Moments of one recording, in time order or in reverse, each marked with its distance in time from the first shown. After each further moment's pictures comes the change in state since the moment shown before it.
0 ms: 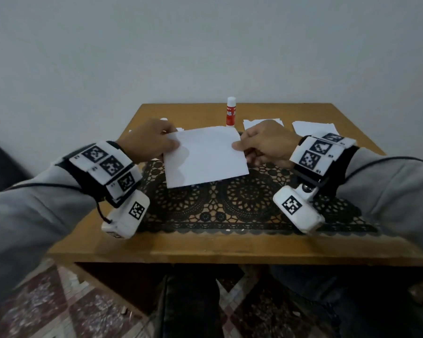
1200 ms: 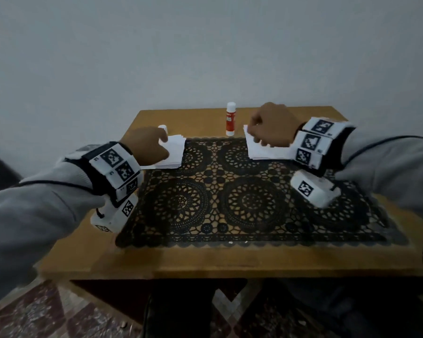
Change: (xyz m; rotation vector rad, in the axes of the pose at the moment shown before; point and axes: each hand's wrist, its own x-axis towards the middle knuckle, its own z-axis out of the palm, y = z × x) left_hand 0.028 -0.013 -0.008 0.616 -0.006 -0.080; right_hand 0.038 -0.016 -0.026 -0.709 0.244 -0.198
